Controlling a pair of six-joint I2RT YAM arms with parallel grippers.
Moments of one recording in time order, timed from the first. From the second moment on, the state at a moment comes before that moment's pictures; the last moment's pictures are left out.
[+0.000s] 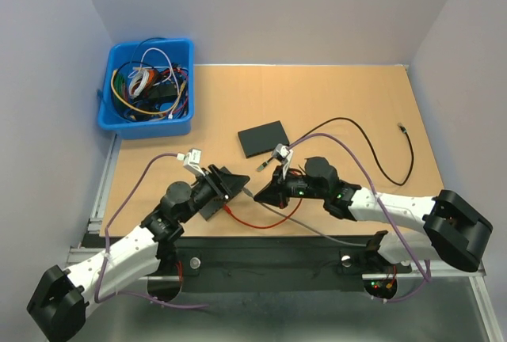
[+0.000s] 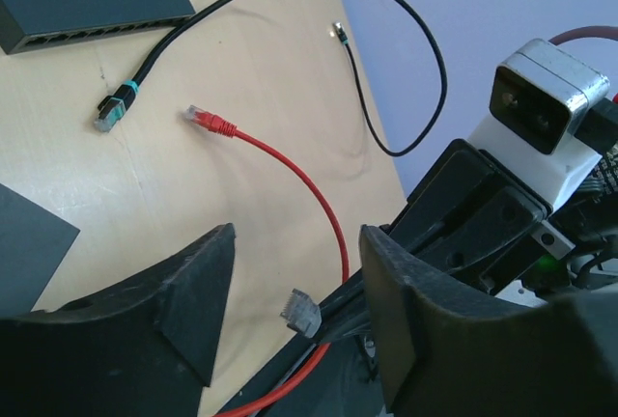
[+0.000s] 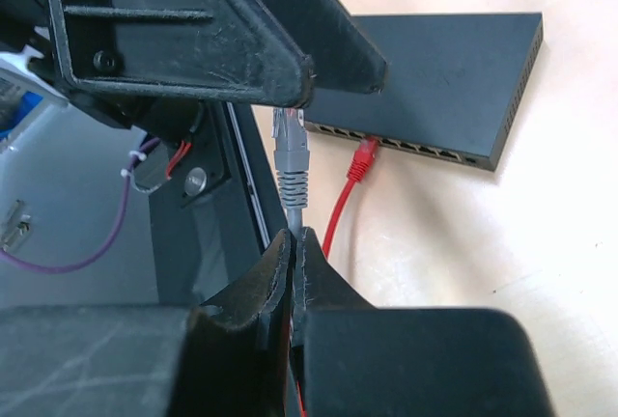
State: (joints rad) left arm -0.73 0.65 0.15 0.40 0.03 -0.98; right arm 0.91 1.27 0.52 0.49 -0.47 0.44
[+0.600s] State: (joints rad) left arm -0.73 0.60 0.14 0.41 0.04 -0.99; right arm 0.91 1.26 0.52 0.51 -0.40 0.48
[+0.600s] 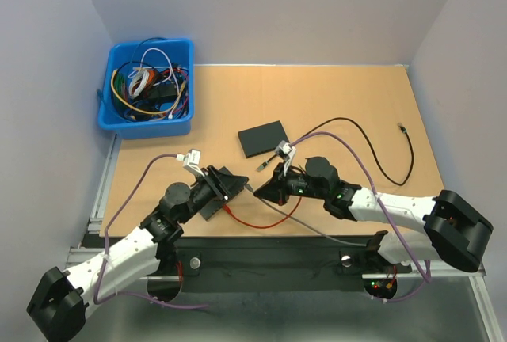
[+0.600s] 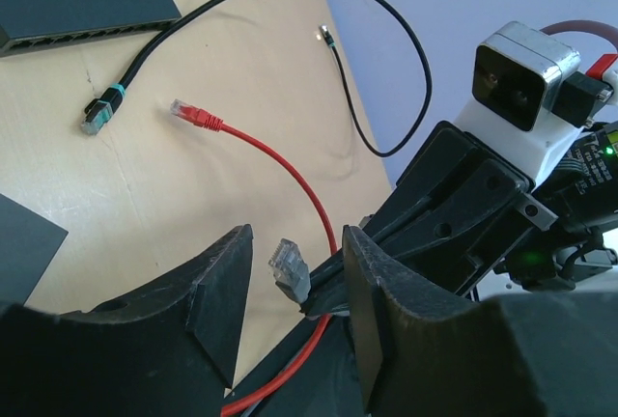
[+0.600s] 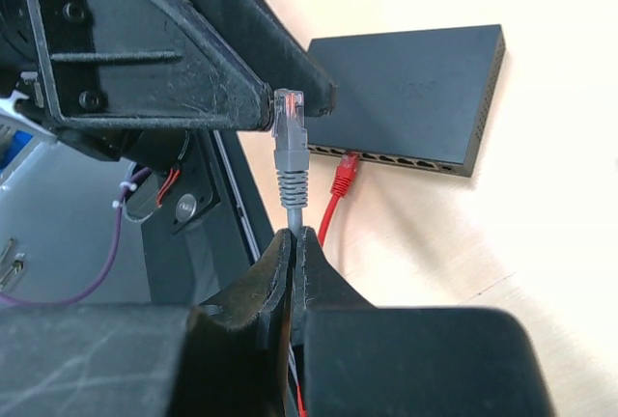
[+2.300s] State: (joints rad) left arm -0.73 0.83 0.23 0.17 -0.07 -1.01; right arm 0.92 1.29 0.56 0.37 -0.18 0.25
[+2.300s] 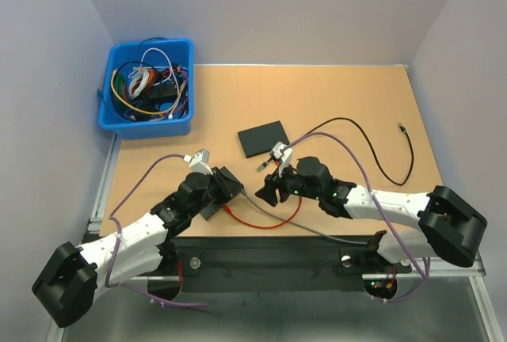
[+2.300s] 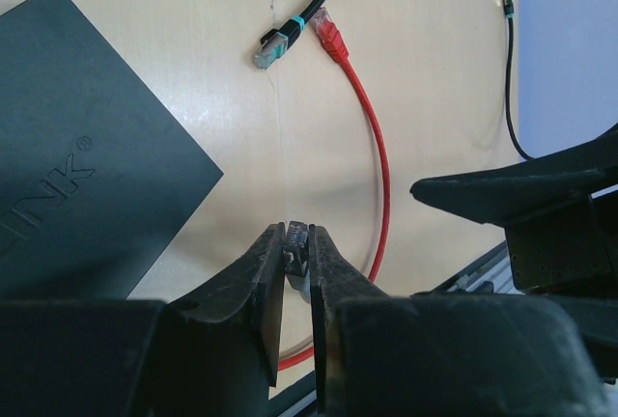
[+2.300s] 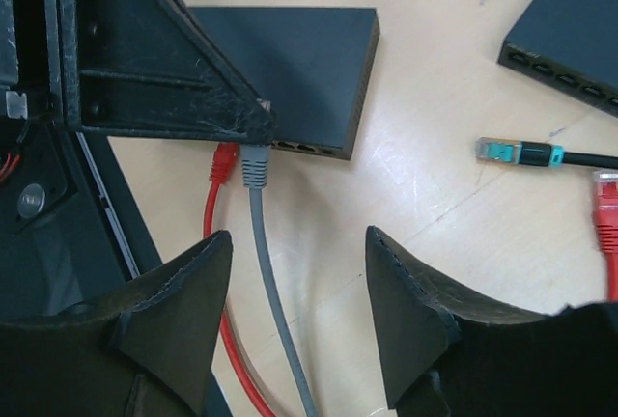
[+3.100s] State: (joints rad) left arm -0.76 0.97 0.23 0.30 -0.02 -1.02; right arm 0.98 1.46 0.58 0.49 -0.20 0.22
